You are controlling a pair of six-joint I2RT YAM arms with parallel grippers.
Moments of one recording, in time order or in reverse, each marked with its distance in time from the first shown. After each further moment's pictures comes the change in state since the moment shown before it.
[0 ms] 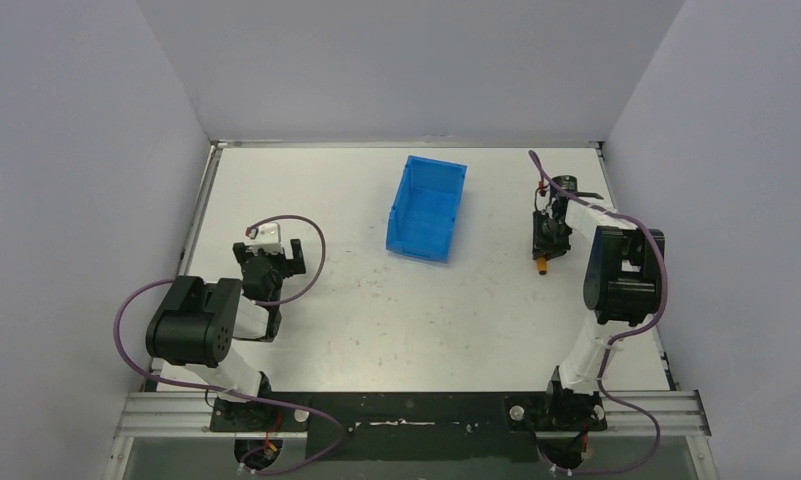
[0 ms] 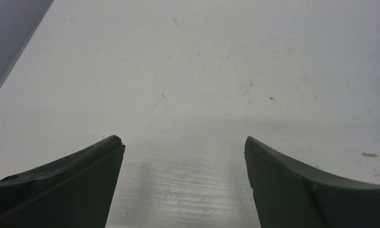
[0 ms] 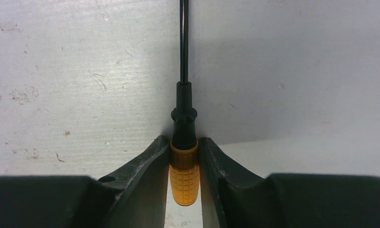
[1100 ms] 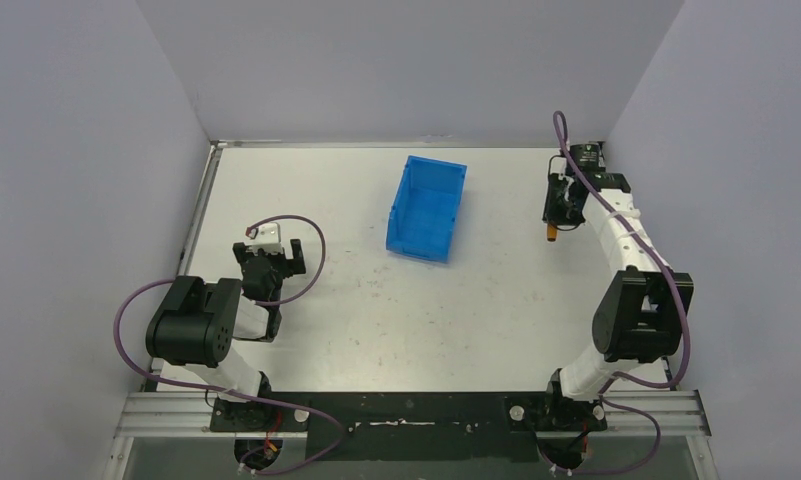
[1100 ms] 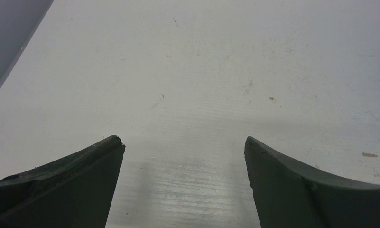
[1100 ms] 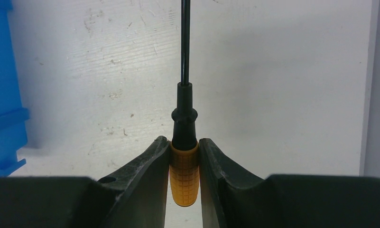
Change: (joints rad) left arm 0.000 0.000 0.000 0.000 0.000 0.000; right arm 0.029 -0.267 0.129 -0.121 0.049 0.102
